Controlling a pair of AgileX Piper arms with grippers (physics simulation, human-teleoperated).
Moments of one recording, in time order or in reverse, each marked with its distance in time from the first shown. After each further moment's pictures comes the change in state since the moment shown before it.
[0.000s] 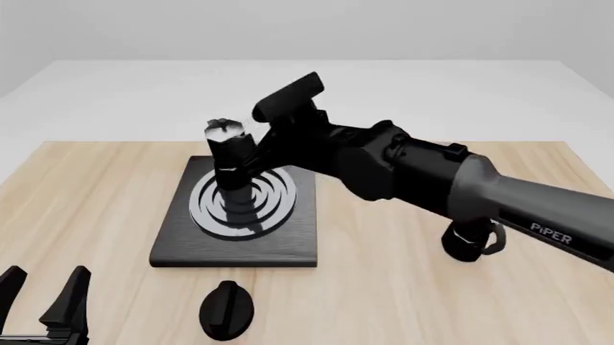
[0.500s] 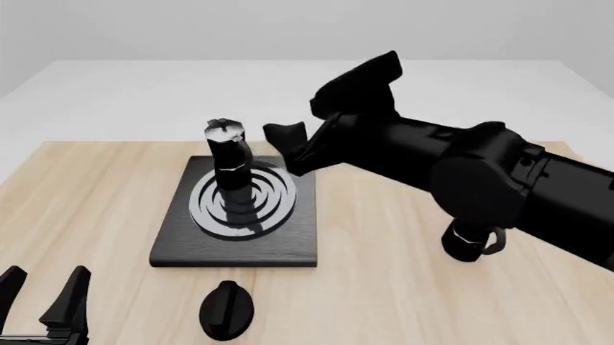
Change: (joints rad) left arm 0.000 0.000 0.000 0.000 0.000; right arm -0.012 -0.327 0.213 0.014 0.020
